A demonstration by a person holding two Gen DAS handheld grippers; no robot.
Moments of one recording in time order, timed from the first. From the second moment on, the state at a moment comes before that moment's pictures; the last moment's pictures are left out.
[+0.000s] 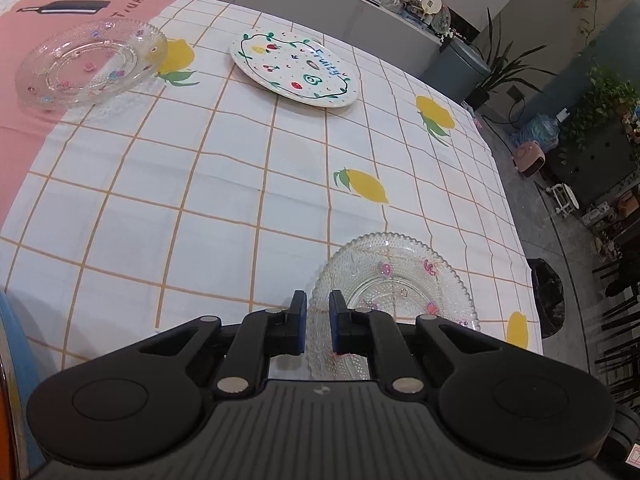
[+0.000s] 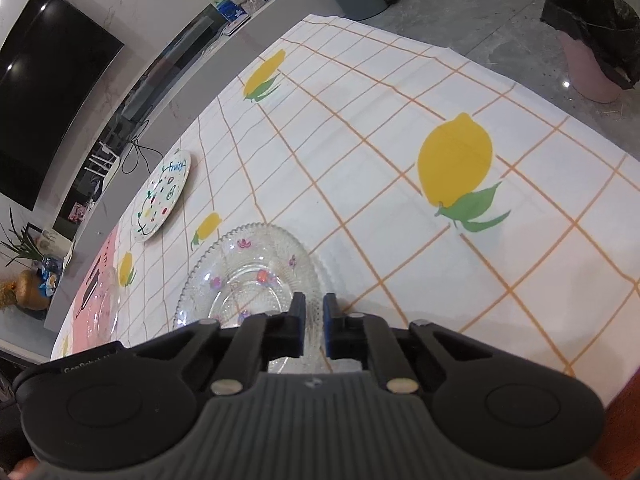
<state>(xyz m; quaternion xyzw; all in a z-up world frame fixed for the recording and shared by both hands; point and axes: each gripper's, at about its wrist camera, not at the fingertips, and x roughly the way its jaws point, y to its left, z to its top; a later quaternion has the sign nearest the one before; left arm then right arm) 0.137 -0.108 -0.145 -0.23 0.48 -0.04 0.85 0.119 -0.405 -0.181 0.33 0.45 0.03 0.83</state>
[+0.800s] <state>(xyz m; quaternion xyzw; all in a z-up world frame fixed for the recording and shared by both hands) 0.072 -0.075 -0.108 -0.25 0.44 -0.03 0.86 0.086 -0.381 -0.149 0.31 0.44 0.08 0.84</state>
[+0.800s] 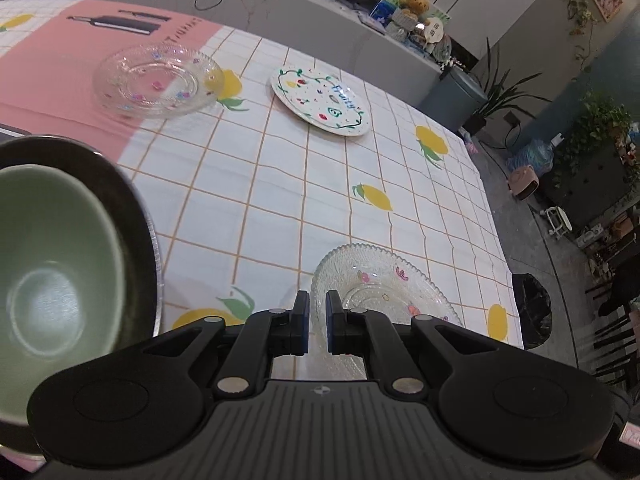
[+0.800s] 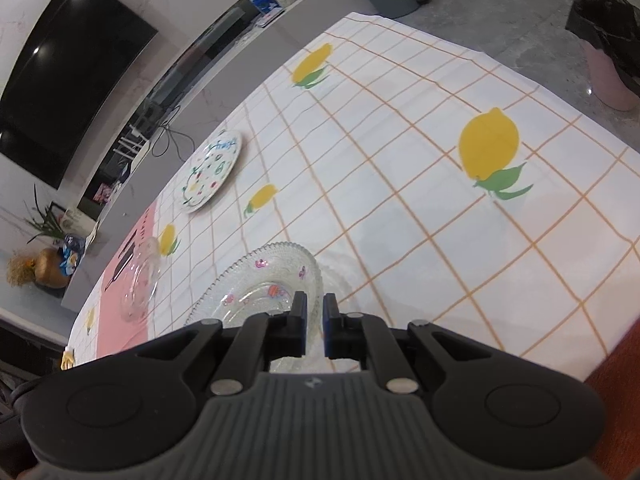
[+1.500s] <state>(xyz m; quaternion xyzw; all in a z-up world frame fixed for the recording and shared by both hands) 0.052 -0.092 -0.131 -0.19 0.47 -0.01 0.86 0.067 -0.382 -0.172 0.31 0.47 0.07 0.82</state>
